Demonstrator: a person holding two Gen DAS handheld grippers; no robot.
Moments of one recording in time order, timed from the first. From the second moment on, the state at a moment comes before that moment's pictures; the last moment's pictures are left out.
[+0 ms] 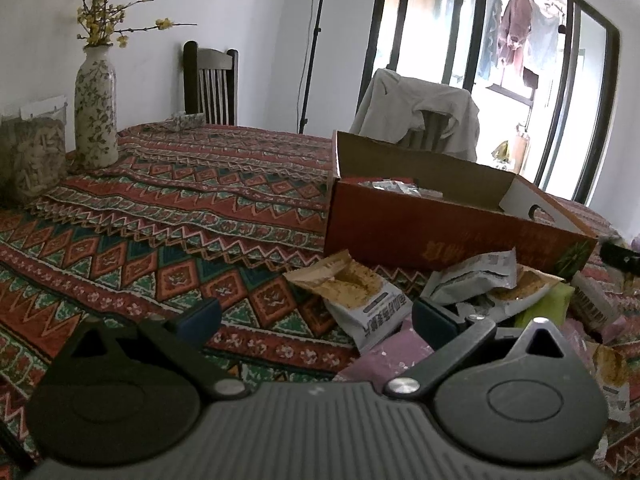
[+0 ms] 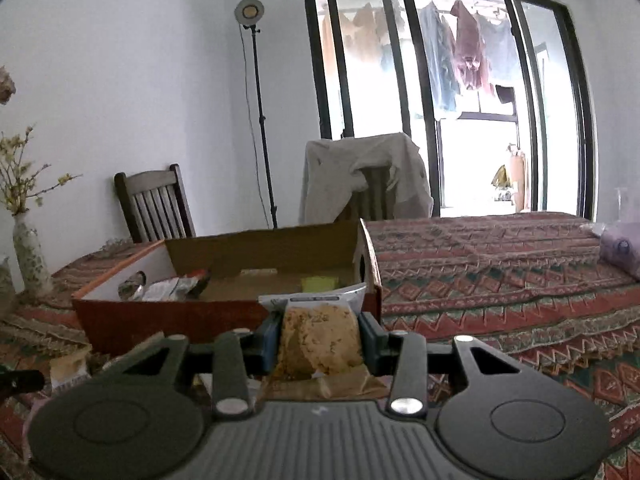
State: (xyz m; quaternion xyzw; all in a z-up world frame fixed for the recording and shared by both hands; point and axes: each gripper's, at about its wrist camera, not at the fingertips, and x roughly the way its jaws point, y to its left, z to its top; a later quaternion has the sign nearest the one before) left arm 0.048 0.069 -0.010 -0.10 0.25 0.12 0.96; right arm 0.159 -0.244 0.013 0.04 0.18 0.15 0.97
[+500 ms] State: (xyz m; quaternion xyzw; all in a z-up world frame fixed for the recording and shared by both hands) left arm 0.101 0.048 0.012 -0.07 0.32 0.16 0.93; right arm 0.155 -0.252 0.005 0.06 0.18 0.15 0.97
